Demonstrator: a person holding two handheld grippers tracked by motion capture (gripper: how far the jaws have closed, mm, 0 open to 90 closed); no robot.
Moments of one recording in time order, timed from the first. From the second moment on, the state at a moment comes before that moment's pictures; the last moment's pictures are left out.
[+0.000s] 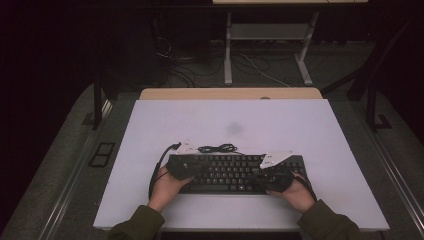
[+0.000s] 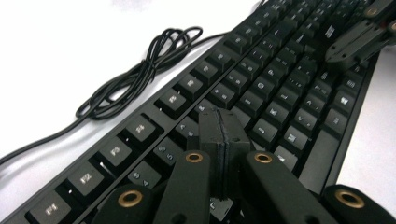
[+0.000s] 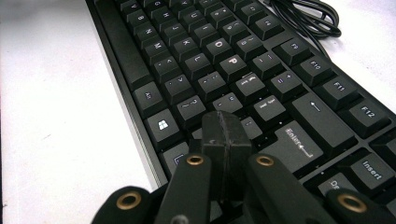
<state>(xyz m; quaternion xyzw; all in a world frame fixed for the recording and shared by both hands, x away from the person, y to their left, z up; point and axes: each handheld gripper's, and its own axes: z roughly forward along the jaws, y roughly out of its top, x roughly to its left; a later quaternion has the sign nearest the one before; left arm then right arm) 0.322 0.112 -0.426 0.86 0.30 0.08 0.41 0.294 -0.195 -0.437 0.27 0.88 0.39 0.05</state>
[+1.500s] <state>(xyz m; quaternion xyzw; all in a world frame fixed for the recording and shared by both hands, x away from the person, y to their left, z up) 0.322 0.117 -0.423 0.86 0.30 0.08 0.41 0.295 -0.195 -0.437 0.27 0.88 0.39 0.05</state>
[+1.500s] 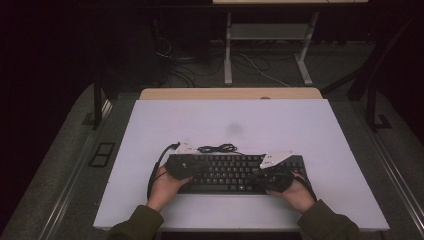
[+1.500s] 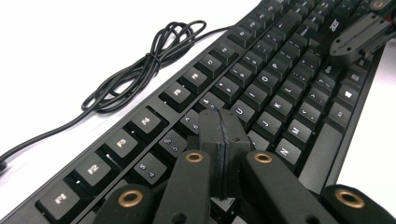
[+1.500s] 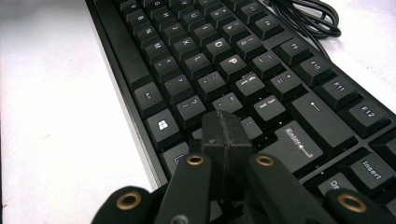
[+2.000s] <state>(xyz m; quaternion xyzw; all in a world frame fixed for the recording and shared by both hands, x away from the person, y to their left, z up) 0.315 0.135 -0.418 0.84 0.31 0.08 0.43 0.295 -0.195 -0.437 0.27 0.88 0.39 0.05</state>
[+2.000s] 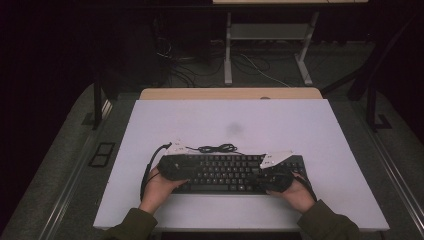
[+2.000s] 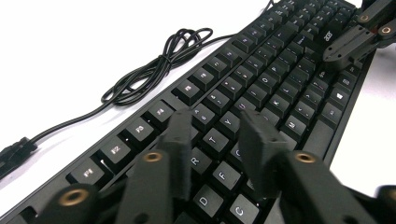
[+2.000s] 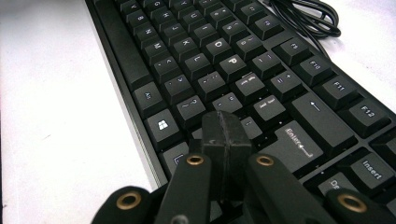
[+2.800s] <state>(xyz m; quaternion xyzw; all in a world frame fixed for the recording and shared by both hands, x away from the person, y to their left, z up) 0.301 0.154 -0.416 0.83 0.31 0.09 0.45 0.292 -0.203 -0.426 0.27 0.86 0.43 0.05</state>
